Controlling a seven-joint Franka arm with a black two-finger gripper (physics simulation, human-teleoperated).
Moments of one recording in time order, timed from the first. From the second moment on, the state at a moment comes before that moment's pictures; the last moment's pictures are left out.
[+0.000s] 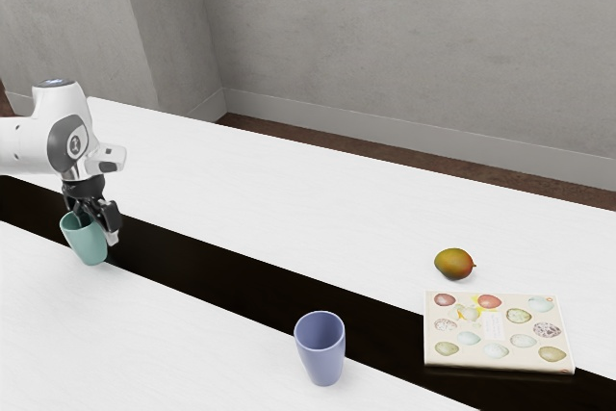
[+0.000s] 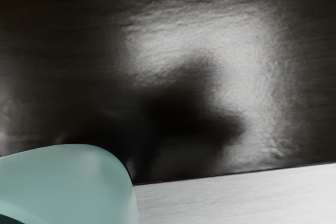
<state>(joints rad) 0.30 0.30 0.17 -2.01 0.00 2.23 0.58</state>
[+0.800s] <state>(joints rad) 0.31 0.29 0.17 -2.01 0.00 2.23 0.55</state>
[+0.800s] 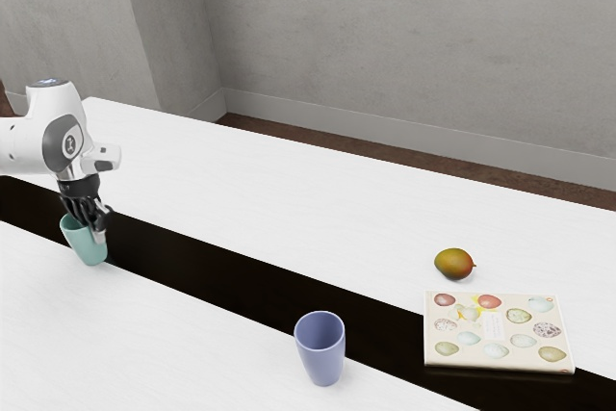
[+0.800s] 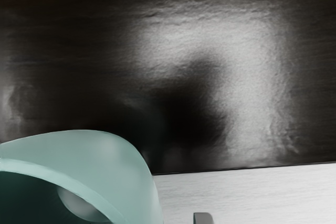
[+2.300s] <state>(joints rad) -0.09 -0.09 0.18 -2.01 0.02 2.00 0.54</state>
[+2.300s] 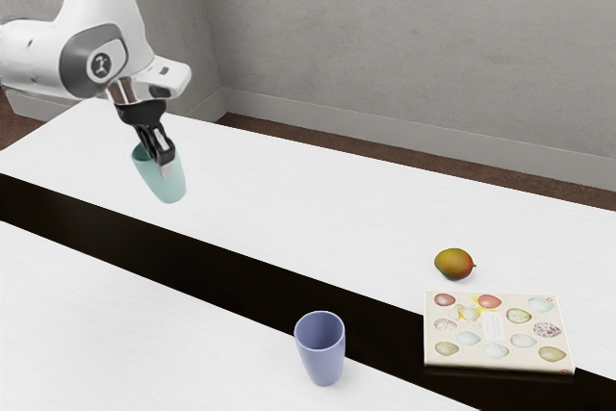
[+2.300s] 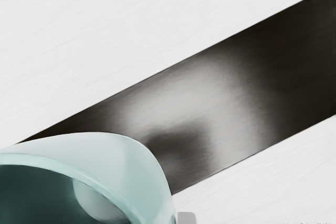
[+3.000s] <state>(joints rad) -0.24 -0.11 -0.06 -2.02 0.02 1.93 0.48</state>
